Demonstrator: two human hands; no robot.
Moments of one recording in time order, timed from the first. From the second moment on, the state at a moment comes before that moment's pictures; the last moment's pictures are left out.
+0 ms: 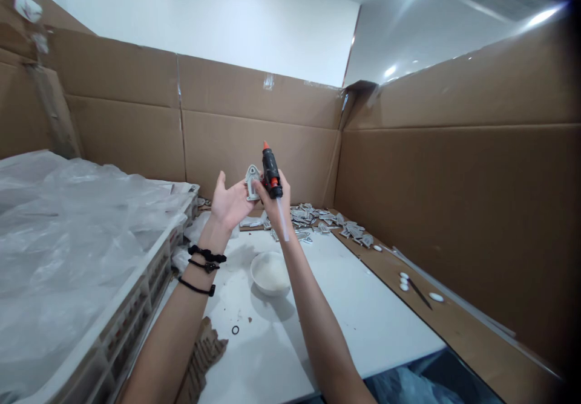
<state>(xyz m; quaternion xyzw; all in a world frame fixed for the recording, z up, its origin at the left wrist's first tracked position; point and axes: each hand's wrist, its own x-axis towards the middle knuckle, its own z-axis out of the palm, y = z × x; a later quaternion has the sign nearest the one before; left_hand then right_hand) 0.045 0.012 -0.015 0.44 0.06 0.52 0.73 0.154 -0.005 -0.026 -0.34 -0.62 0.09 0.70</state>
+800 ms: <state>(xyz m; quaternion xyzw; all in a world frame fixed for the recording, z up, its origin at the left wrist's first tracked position) 0.062 0.005 -0.016 0.54 0.24 0.60 0.53 0.198 -0.042 -0.010 -0.43 -0.64 0.11 0.62</state>
